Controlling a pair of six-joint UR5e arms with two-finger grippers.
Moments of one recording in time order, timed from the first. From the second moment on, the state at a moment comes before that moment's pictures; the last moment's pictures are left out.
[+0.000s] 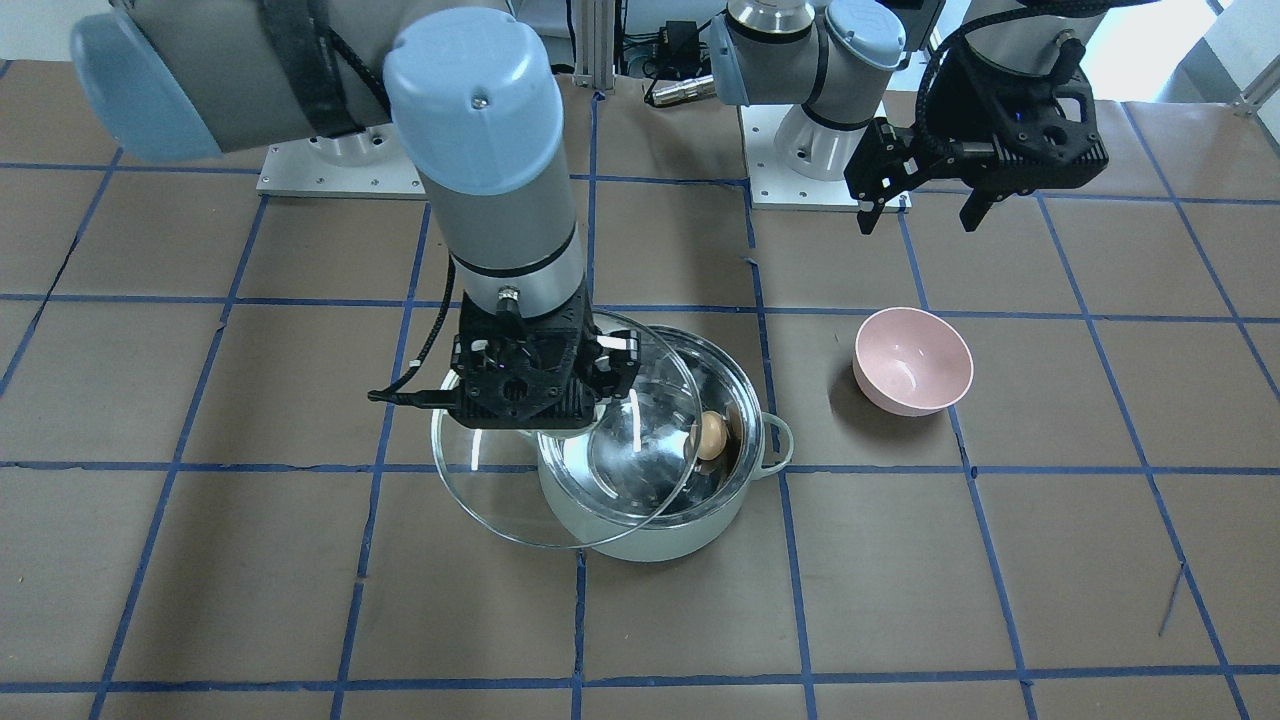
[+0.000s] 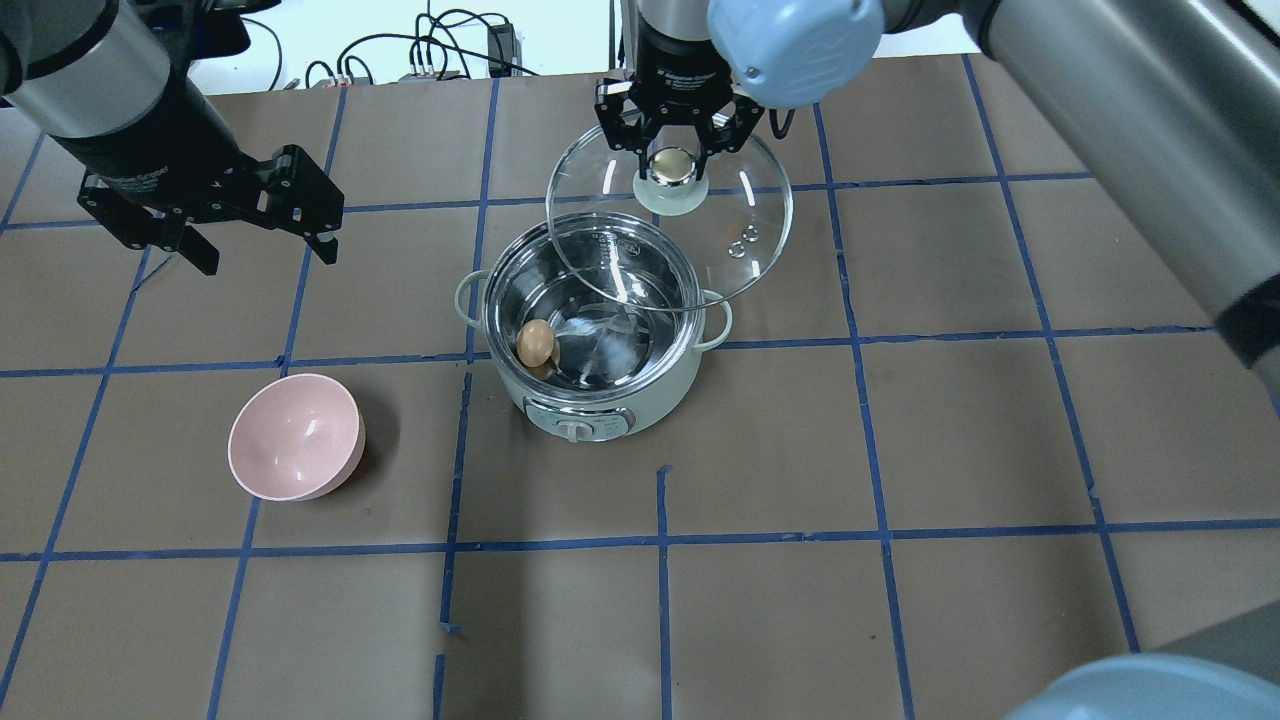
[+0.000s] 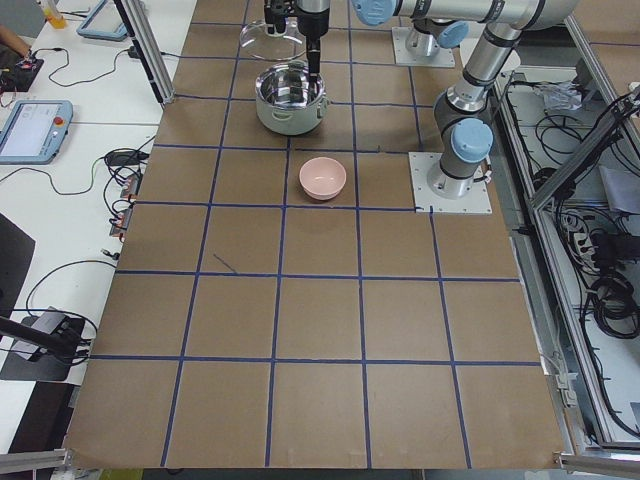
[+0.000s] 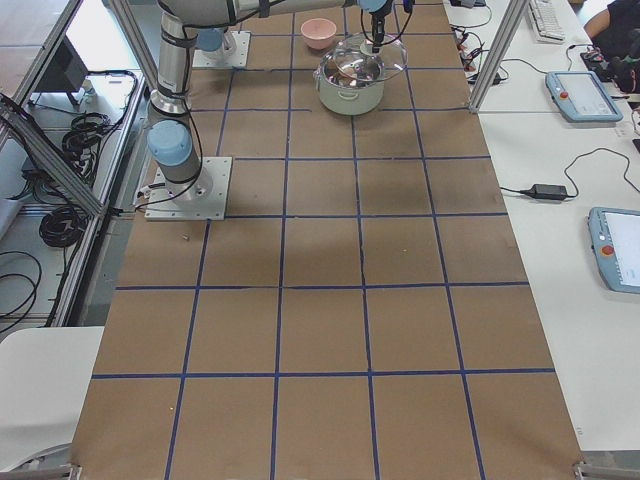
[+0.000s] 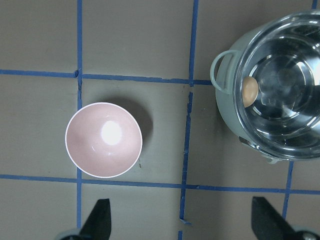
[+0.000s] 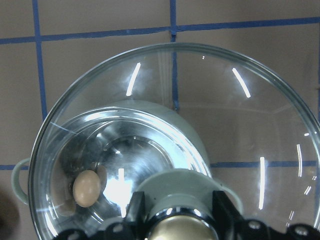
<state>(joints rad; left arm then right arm) -1.49 -1.48 -1.60 -1.59 1.58 0.02 1.91 -1.13 1.20 -1.72 -1.50 0.37</state>
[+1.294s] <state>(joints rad) -1.49 -1.47 -1.61 -1.56 1.58 0.03 2.02 -1.03 1.22 -1.80 -1.50 0.42</state>
